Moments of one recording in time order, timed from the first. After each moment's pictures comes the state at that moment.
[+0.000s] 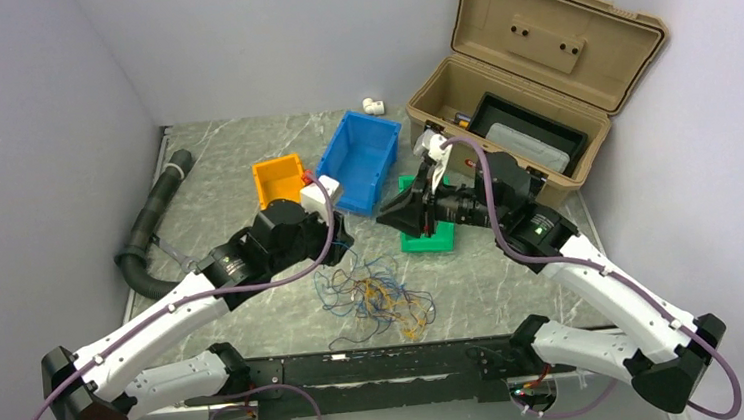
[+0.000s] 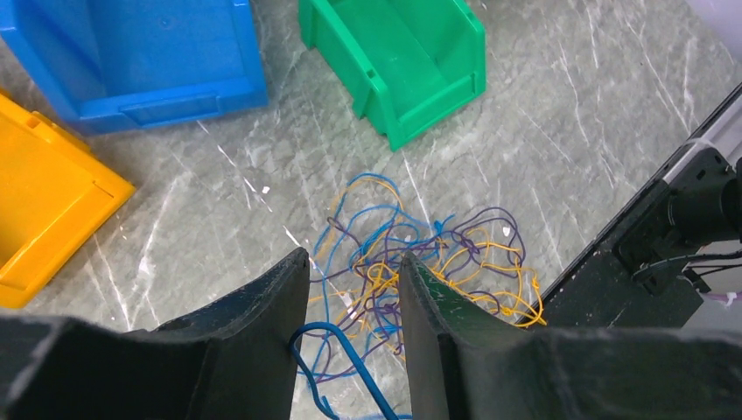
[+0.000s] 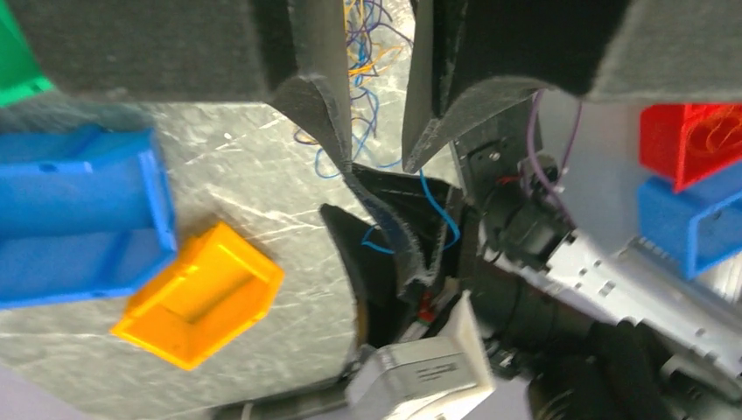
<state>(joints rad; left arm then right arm) -0.86 1.01 0.91 -0.36 -0.05 -0.26 0.71 0.98 1.05 -0.22 -0.48 0.17</state>
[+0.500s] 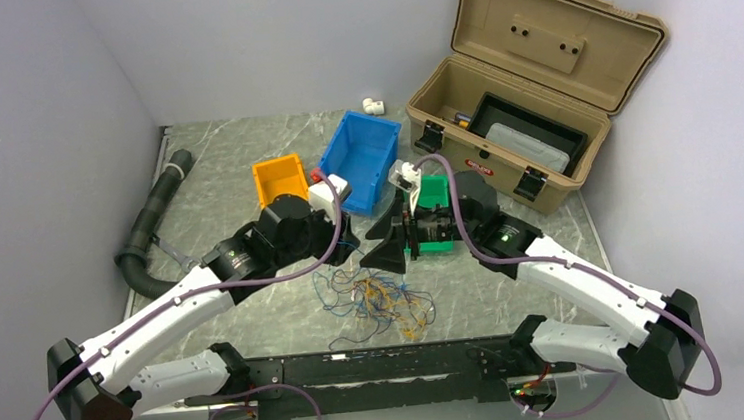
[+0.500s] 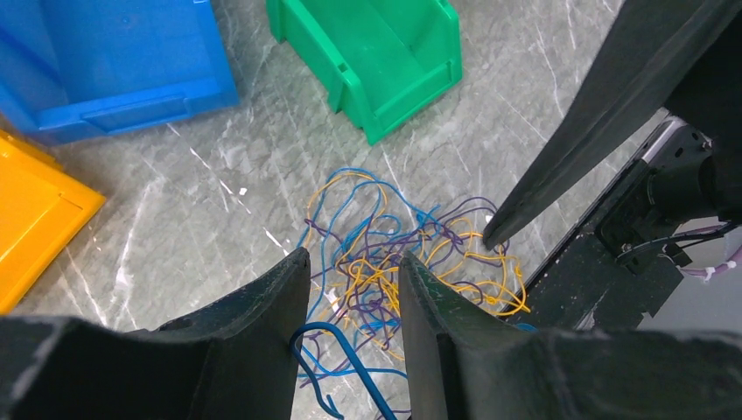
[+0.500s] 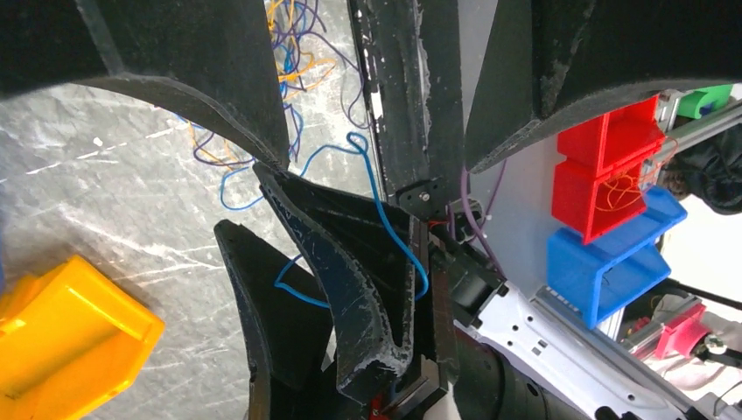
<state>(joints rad) -0.86 1.05 0.94 -0.38 0.02 -0.24 0.75 1.04 0.85 0.00 -0.70 0.30</state>
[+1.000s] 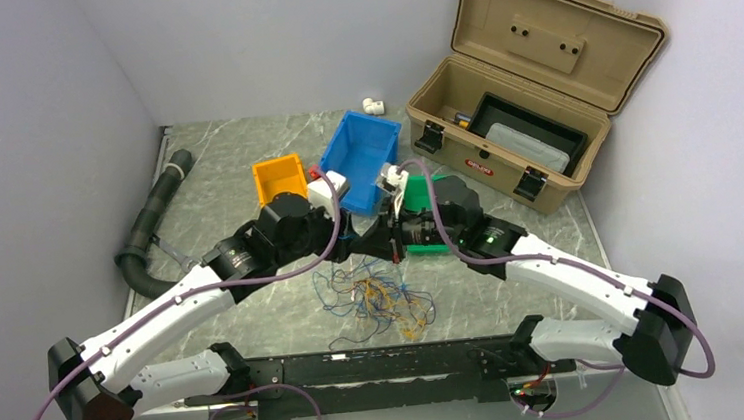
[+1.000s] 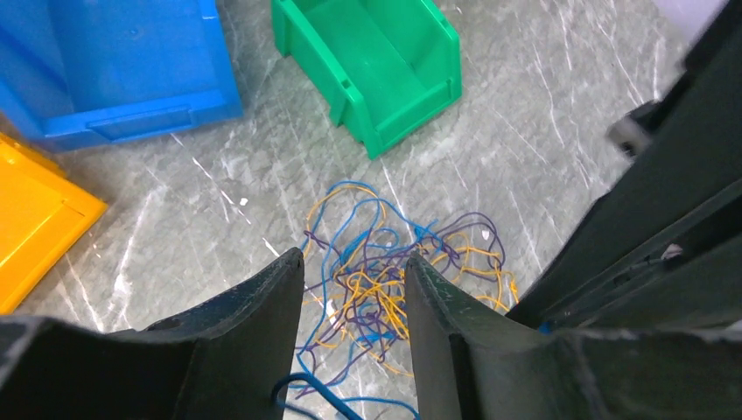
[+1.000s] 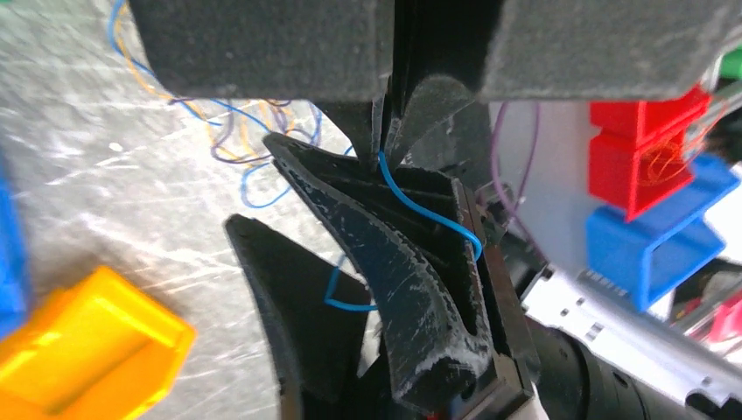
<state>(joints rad) -0.85 1.06 0.95 -0.36 0.02 -0.25 0.84 1.14 0.85 0.06 -0.58 0.30</state>
